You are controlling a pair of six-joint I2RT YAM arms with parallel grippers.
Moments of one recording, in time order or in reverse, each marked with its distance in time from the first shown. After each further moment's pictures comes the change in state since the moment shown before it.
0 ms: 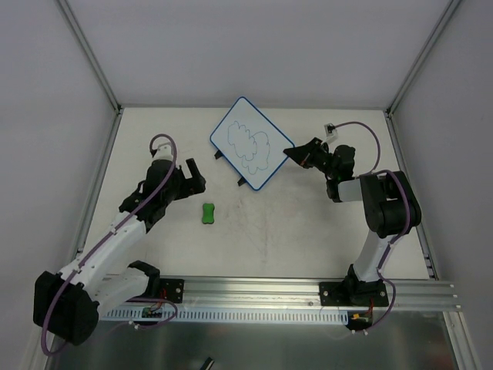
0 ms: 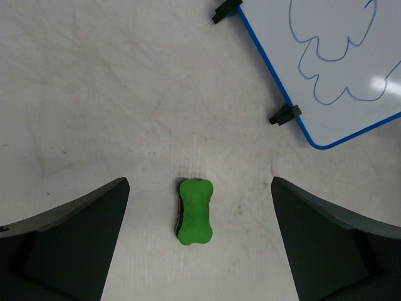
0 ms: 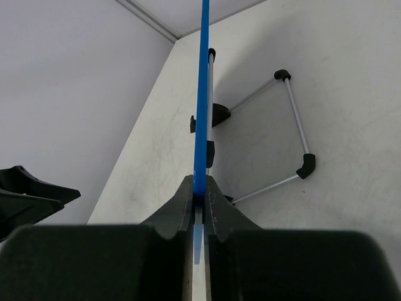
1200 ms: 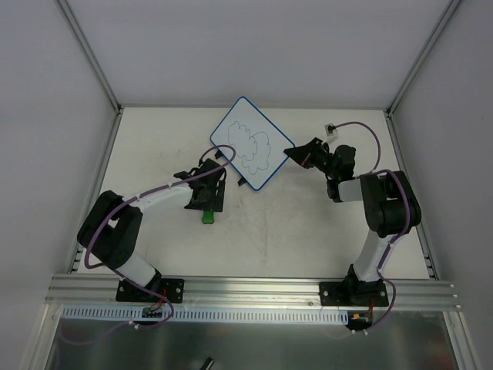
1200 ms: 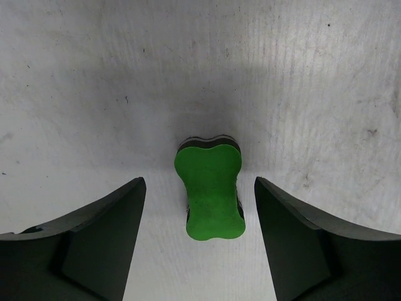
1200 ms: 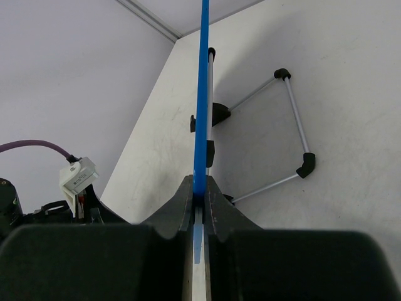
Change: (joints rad) left arm -0.221 0.602 0.242 -0.254 -0.082 0.084; right arm -0.005 0.004 0.000 0.003 -0.011 0.006
